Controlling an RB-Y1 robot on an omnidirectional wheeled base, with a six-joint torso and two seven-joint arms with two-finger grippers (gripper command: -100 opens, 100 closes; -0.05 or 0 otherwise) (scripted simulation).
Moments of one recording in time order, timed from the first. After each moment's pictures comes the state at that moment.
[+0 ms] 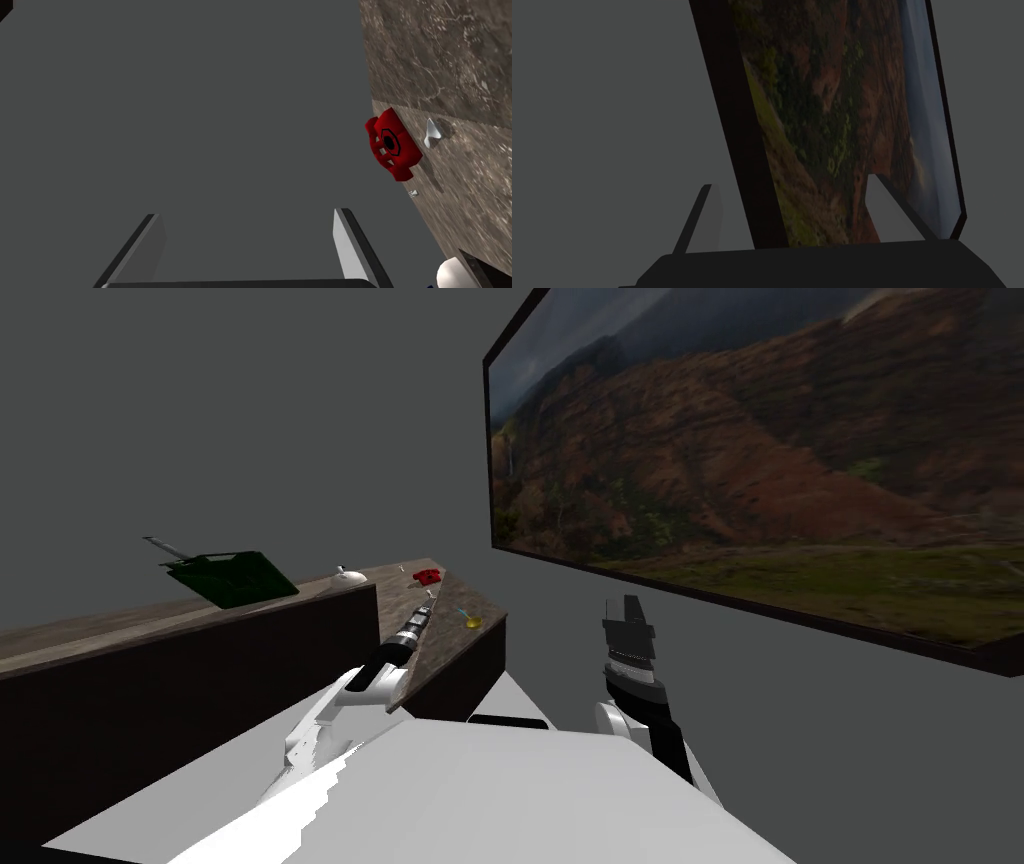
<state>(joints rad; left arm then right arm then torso) 0.34 0.33 0.17 -2.01 0.07 0.10 -0.19 0.54 0.00 0.00 -2.29 0.01 -0.59 0.15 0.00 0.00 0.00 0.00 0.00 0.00</state>
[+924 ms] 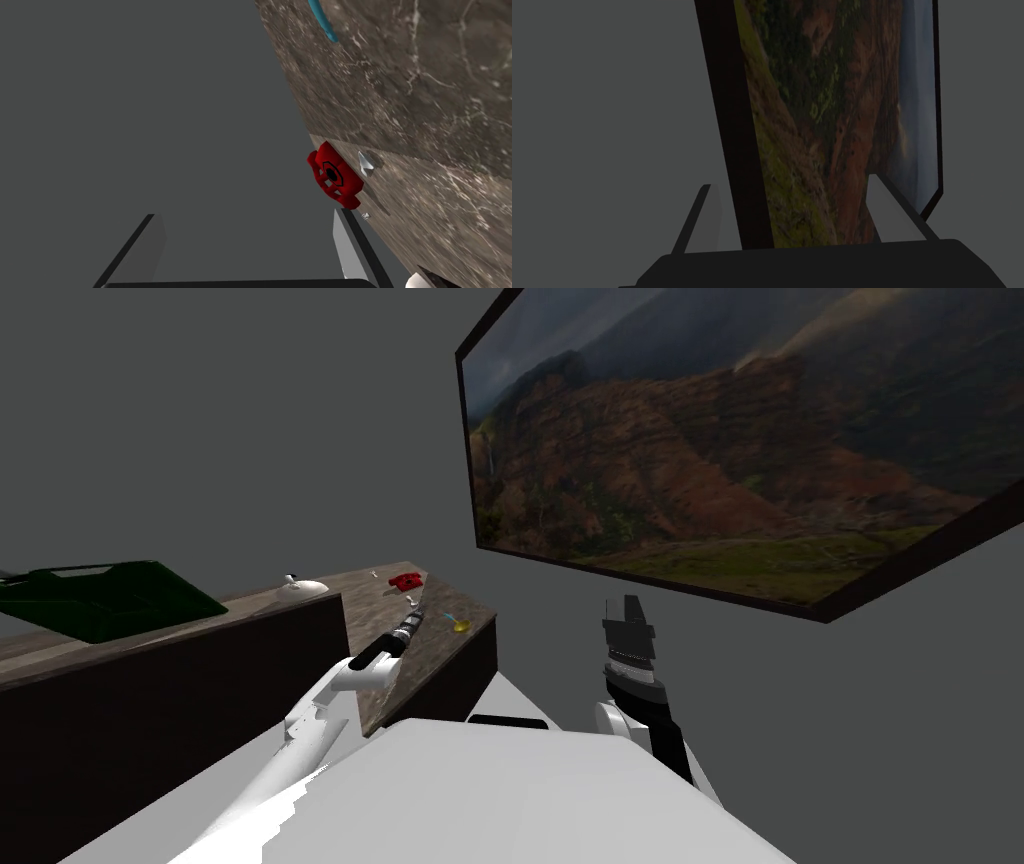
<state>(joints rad) 0.25 0.42 0.23 -1.89 0.14 0.37 -0.26 0.54 0.00 0.00 -2.29 0.01 -0.59 0.15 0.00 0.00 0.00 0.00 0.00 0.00</state>
